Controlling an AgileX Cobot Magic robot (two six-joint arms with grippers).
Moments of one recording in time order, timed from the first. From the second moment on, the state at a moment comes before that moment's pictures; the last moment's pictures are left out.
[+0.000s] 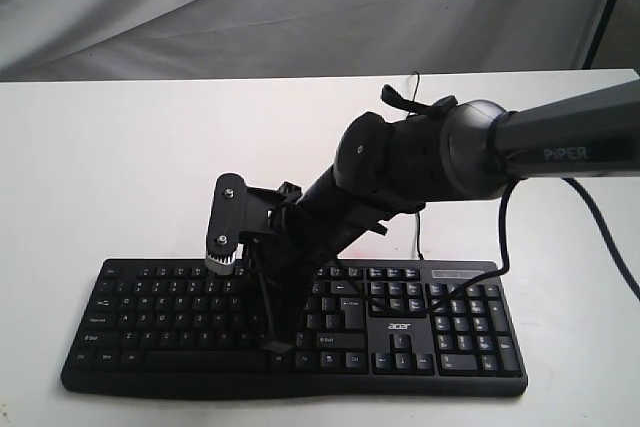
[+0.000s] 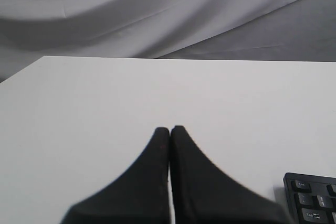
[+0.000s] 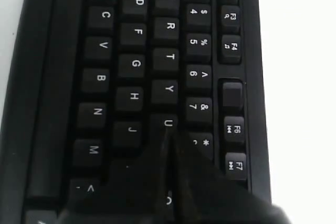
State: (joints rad) left arm 0.03 0.00 -0.01 0.06 0.27 -0.02; right arm 0.58 2.06 -1.26 0.79 0.54 -1.49
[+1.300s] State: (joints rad) left arm 0.03 0.00 -0.01 0.06 0.27 -0.02; right arm 0.58 2.08 -1.26 0.79 0.55 -1.51
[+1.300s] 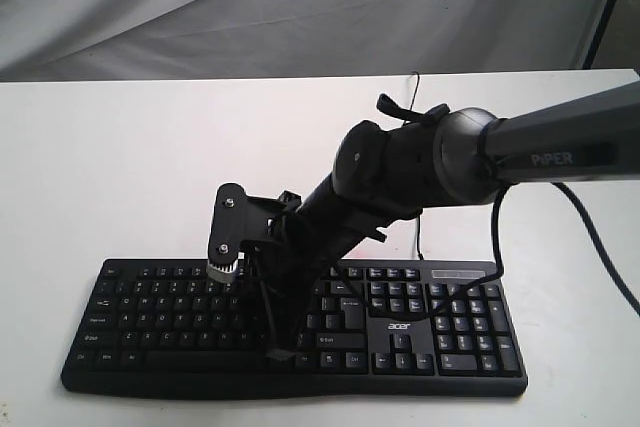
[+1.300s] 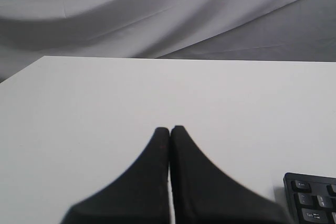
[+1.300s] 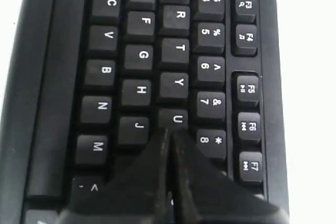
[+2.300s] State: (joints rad) left arm 0.03 0.00 -0.01 0.06 0.27 -0.02; right arm 0.58 1.99 -1.26 0.80 0.59 -1.49
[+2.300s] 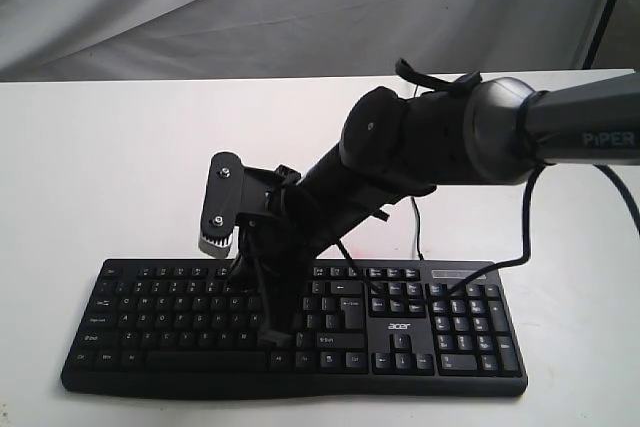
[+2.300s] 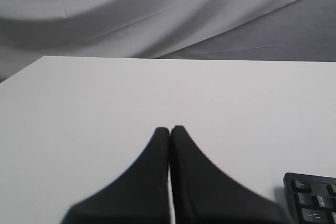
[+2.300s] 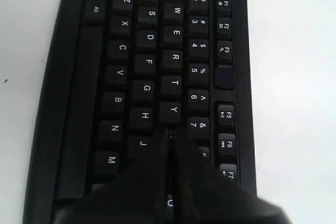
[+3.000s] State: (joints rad) left arm 0.03 0.00 -0.01 0.06 0.27 -0.02; right arm 0.58 1.54 -1.26 0.82 0.54 -1.39
